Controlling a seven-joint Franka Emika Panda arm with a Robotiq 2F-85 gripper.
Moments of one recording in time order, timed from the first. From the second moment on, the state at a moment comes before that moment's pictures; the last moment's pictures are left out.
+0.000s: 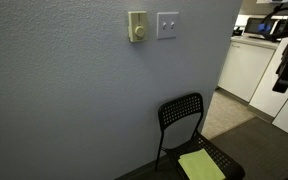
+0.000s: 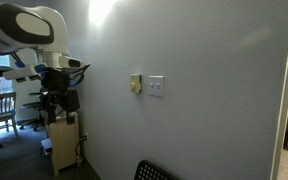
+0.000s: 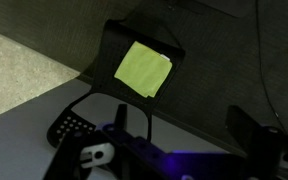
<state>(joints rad) 0.21 -0.53 0.23 -2.38 0.00 1.83 0.03</state>
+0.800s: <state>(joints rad) 0.22 -0.39 0.20 -2.23 -0.16 1.84 -0.14</state>
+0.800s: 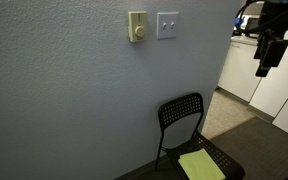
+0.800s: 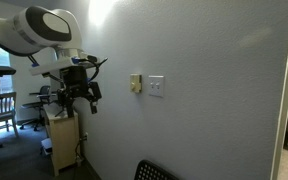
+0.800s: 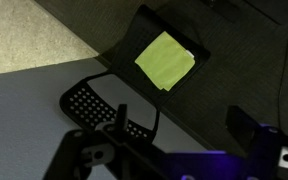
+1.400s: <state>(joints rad) 0.22 -0.36 0.23 -2.23 -0.42 1.98 -0.15</state>
